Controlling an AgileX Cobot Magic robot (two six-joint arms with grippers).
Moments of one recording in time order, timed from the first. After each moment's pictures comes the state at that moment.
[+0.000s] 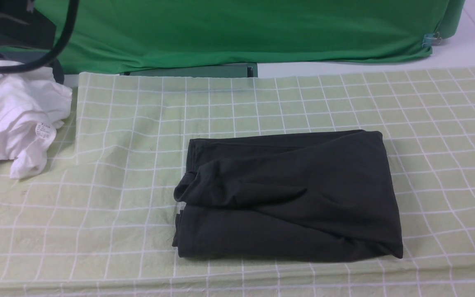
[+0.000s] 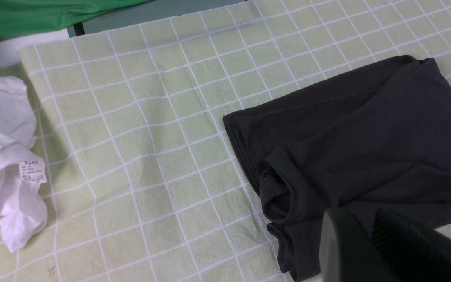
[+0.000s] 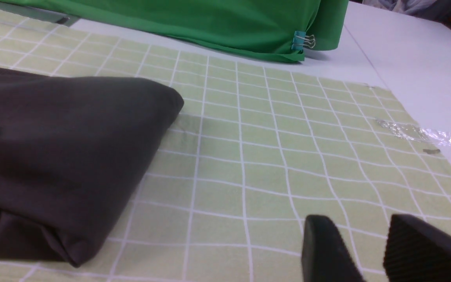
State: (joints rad) right arm 0.08 0.00 0.01 -0.12 0.24 0.02; left arm -0.09 1.16 -1.49 -0.26 1.22 0.19
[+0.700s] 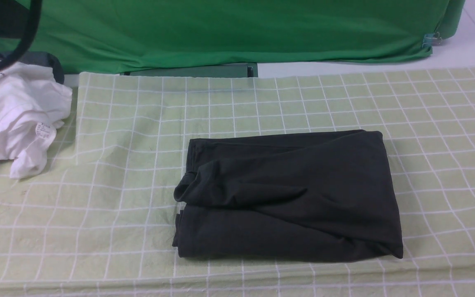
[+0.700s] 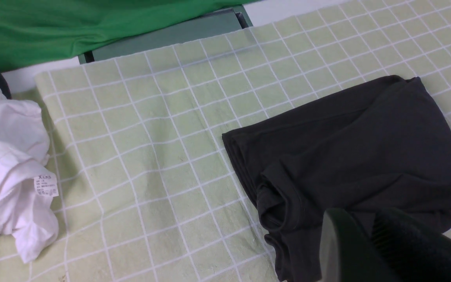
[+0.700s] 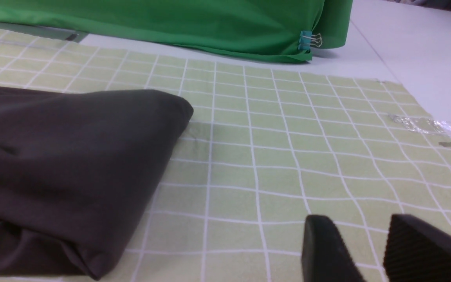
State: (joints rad) right arm 0.07 0.00 0.01 -0.05 0.23 0.02; left arm -0.09 1.04 -1.49 -0.26 1.22 0.19
